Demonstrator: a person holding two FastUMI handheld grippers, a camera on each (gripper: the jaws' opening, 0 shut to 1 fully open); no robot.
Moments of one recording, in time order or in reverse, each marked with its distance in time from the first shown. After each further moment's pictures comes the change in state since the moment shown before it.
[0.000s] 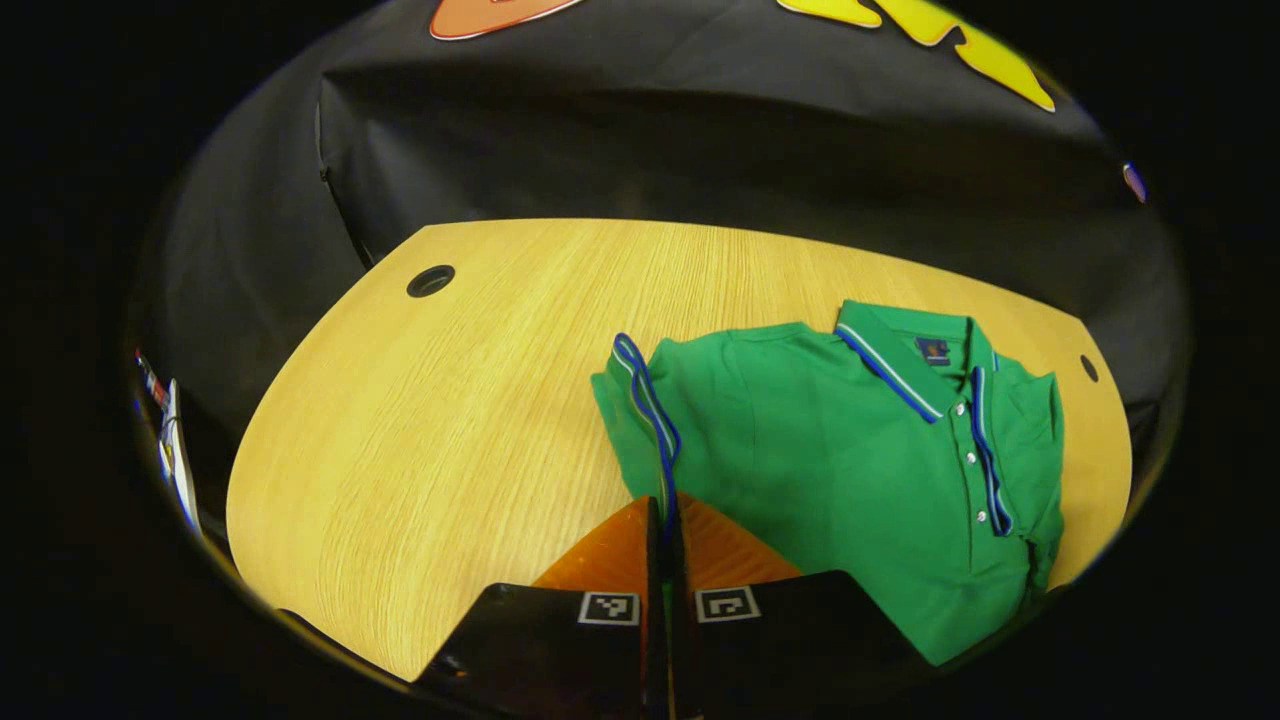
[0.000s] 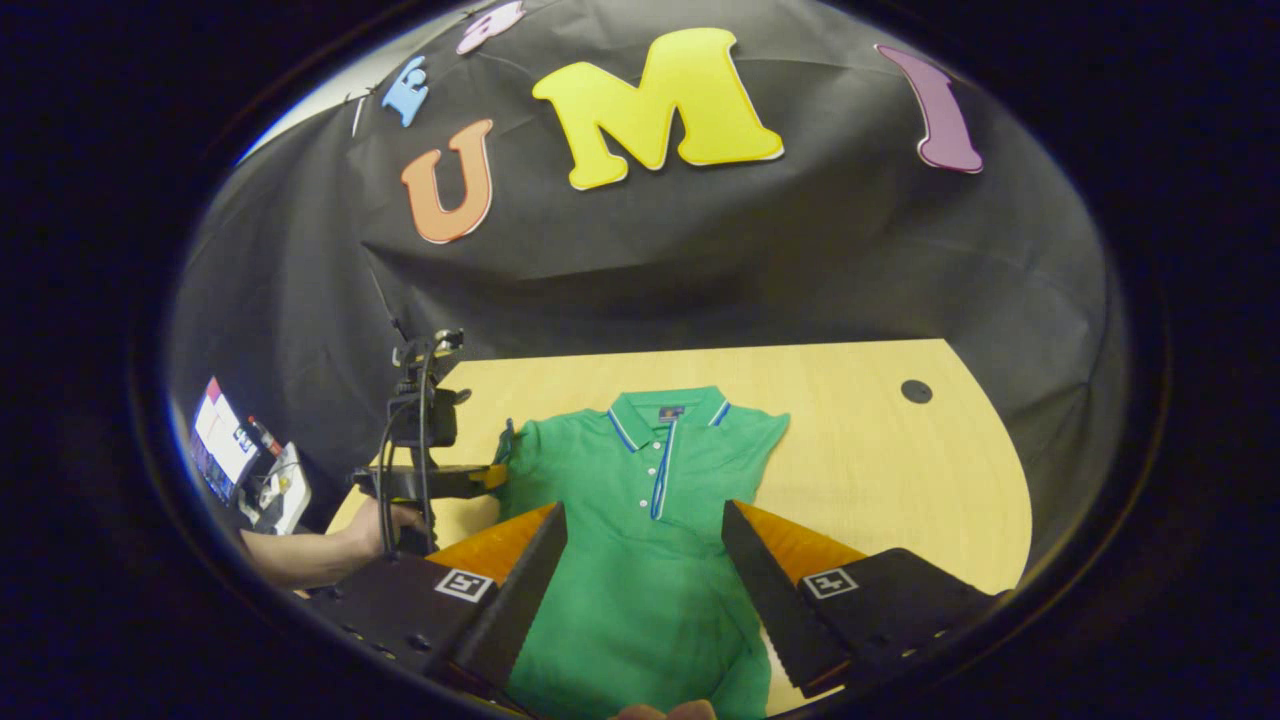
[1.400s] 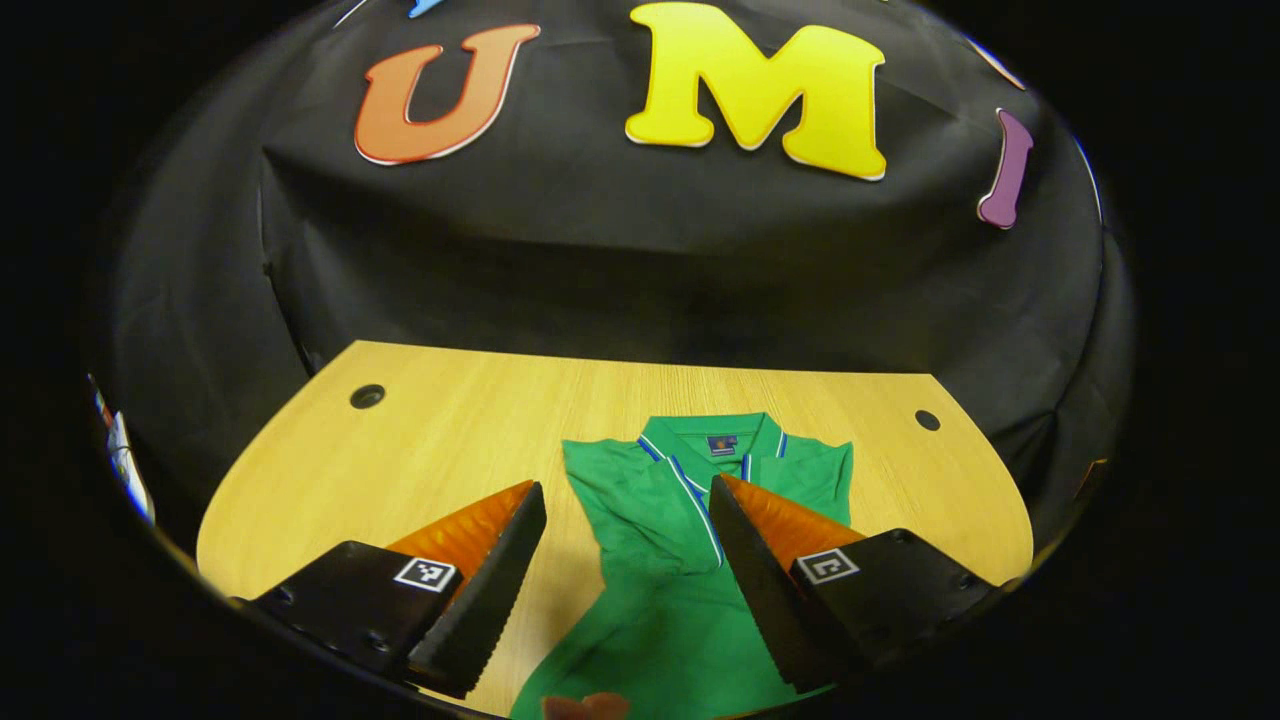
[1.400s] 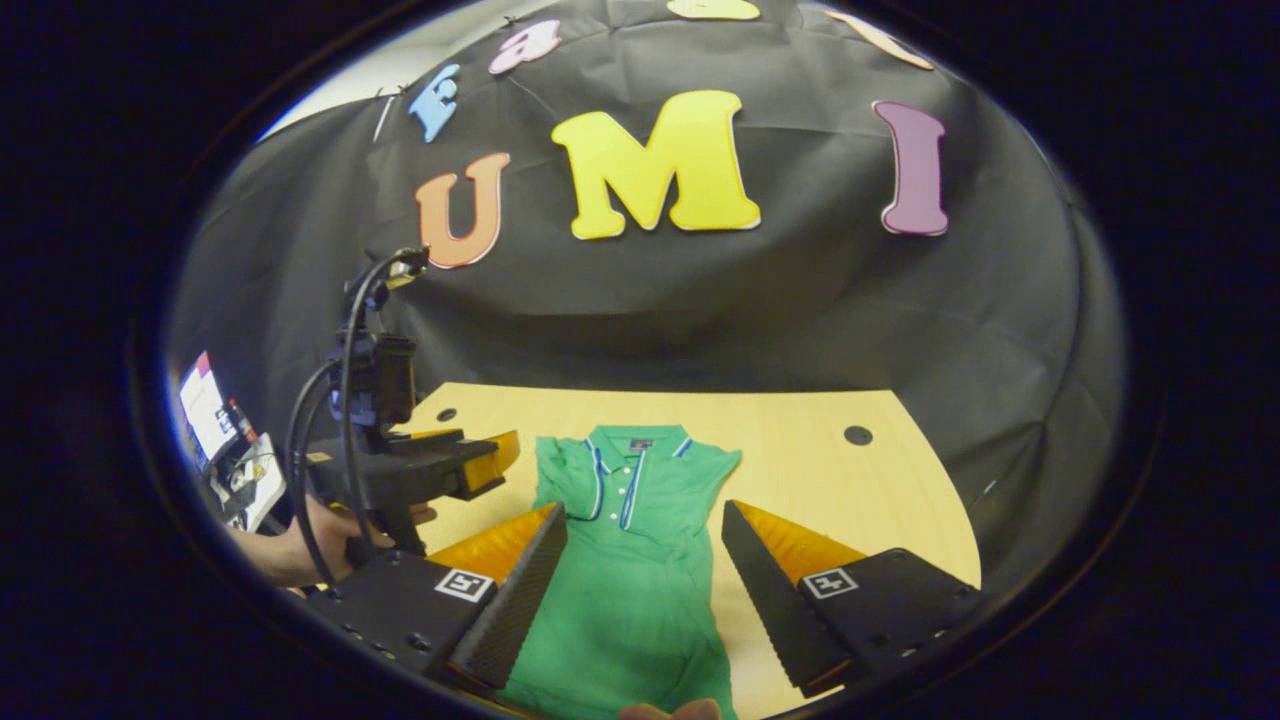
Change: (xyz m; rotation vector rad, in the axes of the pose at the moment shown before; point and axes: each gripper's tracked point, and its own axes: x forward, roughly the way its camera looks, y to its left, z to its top) left arm -0.147 -0.093 0.063 0.070 -0.308 -0.121; right arm -0.071 -0.001 0.009 -0.094 -0.165 -0.088
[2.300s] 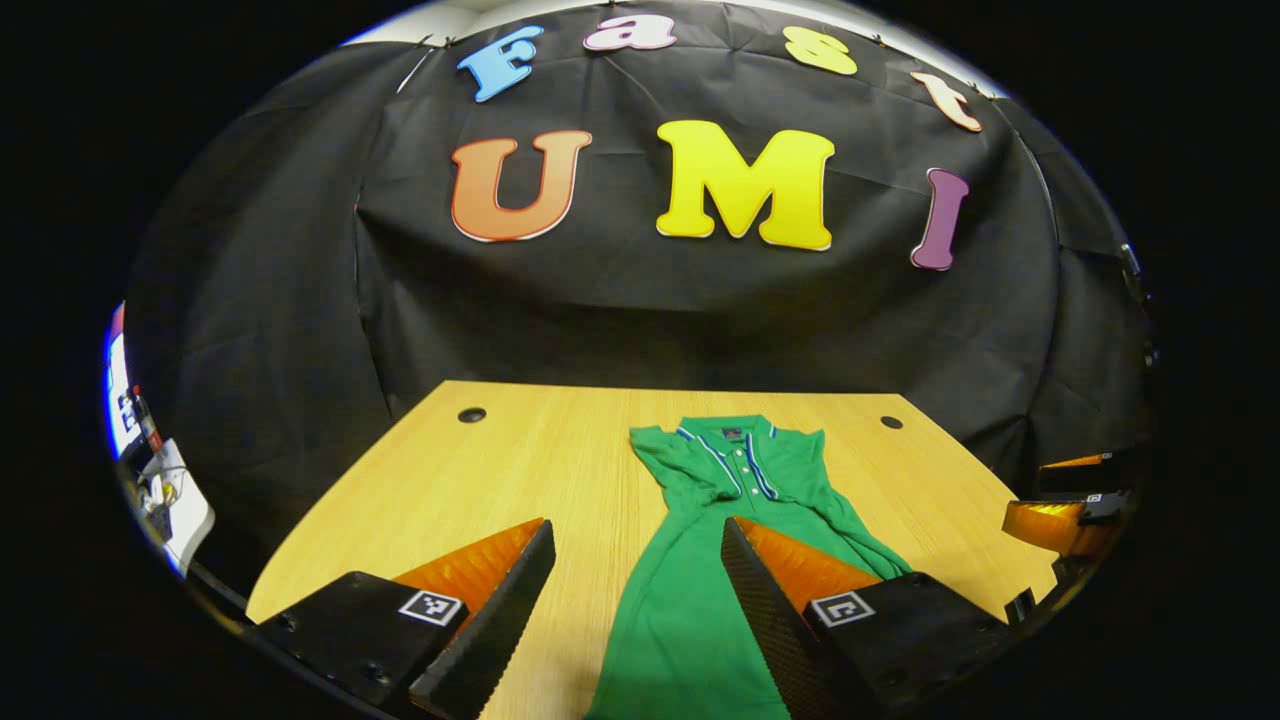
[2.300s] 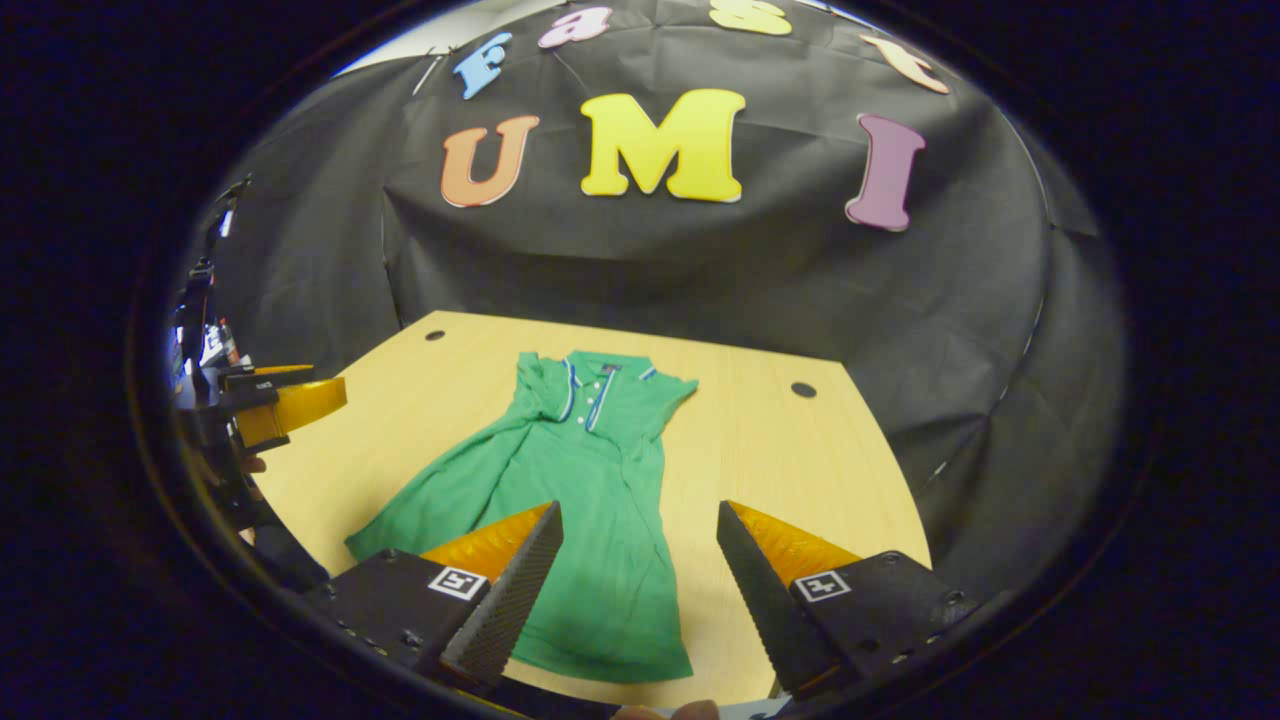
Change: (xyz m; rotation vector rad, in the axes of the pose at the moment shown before) left arm -0.188 0.047 -0.100 0.041 -0.005 -0.045; right arm -0.086 -0.038 -0.129 -0.099 0.120 -0.108
